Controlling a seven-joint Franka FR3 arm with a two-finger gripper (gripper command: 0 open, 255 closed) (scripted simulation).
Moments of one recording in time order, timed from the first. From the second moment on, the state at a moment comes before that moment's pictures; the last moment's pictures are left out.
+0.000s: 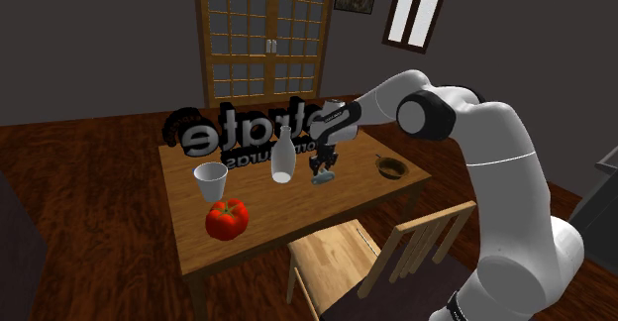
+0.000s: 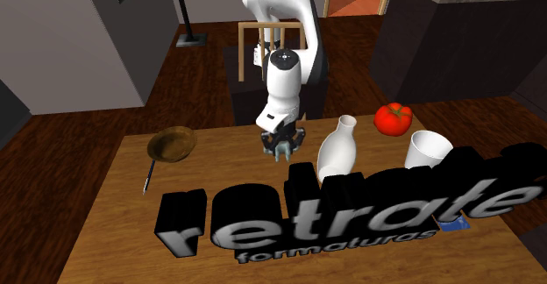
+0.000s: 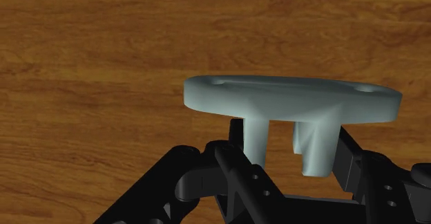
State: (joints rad) arm -0.11 0.72 -0.08 -1.61 0.09 2.34 -0.11
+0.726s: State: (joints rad) arm -0.11 0.63 -0.09 -1.61 0.08 2.24 -0.10
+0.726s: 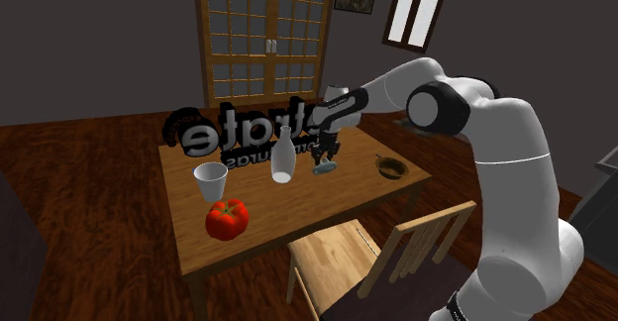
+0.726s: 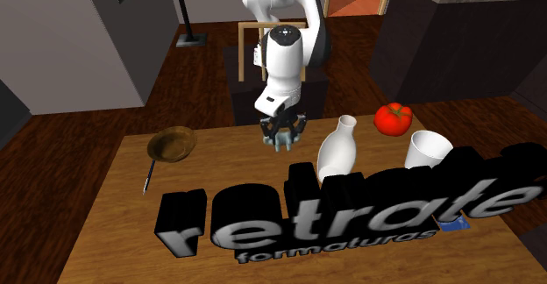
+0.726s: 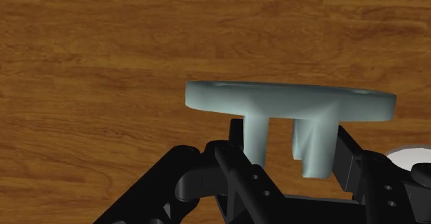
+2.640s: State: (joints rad) arm -0.39 0.55 -0.17 -1.56 0.12 2.11 -0.46
